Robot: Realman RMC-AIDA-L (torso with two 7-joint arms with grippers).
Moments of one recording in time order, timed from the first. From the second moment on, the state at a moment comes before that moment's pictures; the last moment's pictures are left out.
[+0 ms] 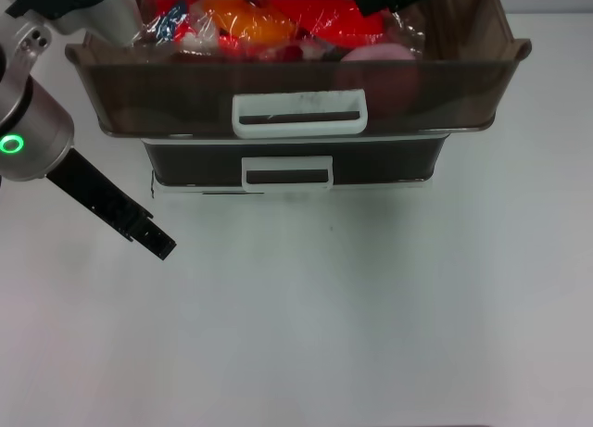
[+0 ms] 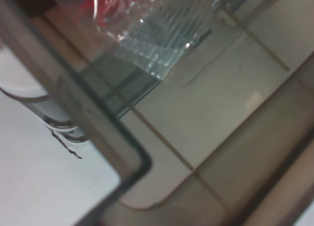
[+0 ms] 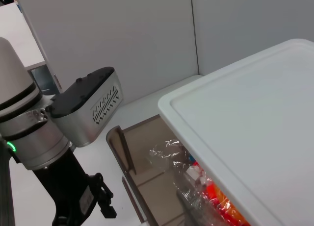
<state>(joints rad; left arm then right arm) -0.61 -2.05 1.40 1.56 -0.50 -1.84 0.38 0.83 1.94 -1.01 -1.41 1.03 1.78 -0.73</state>
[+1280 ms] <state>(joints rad) -0.60 -2.05 1.41 1.59 -0.51 -1.86 0.39 0.42 1.76 -0.97 -1.77 0.99 1.85 -0.54</state>
